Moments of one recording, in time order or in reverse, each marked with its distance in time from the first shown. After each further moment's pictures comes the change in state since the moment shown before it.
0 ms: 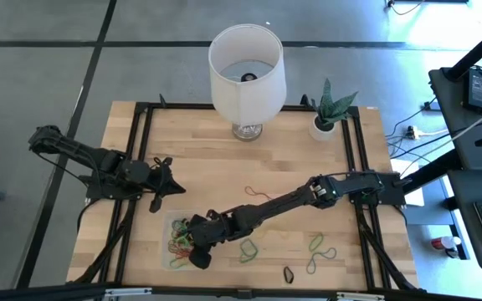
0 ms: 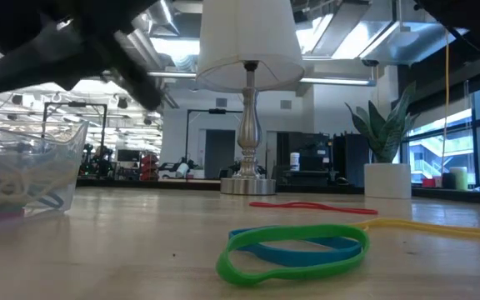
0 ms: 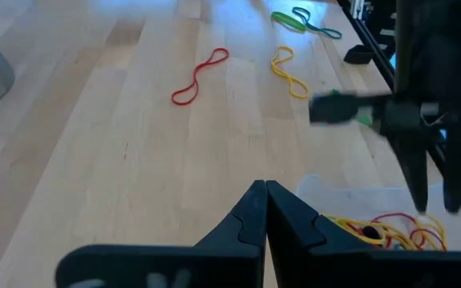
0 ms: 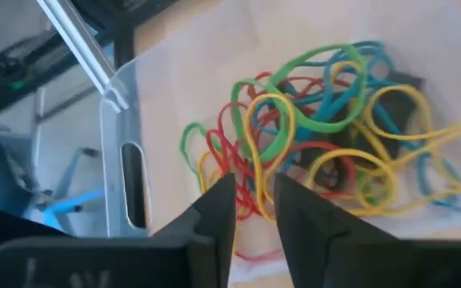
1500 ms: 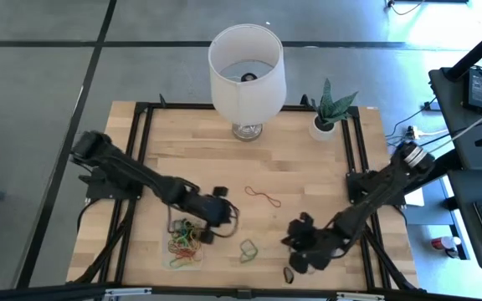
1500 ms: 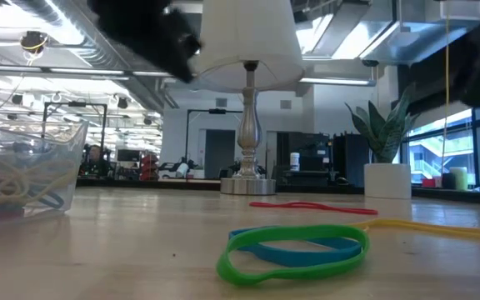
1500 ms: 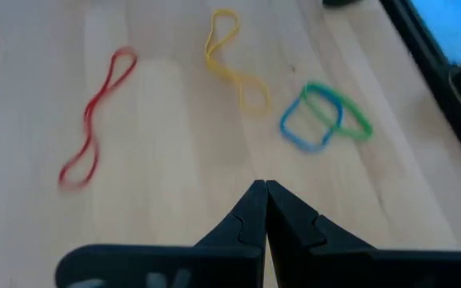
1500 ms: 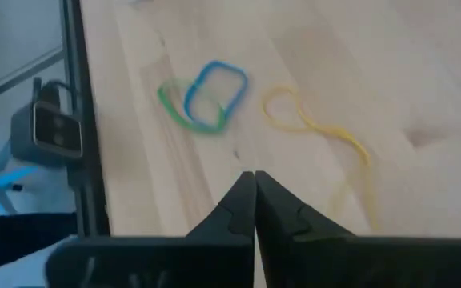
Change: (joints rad) left arm -0.049 1.030 0.631 0.086 0.060 0.173; right arm 0.420 -0.941 -1.415 0.278 0.431 0.366
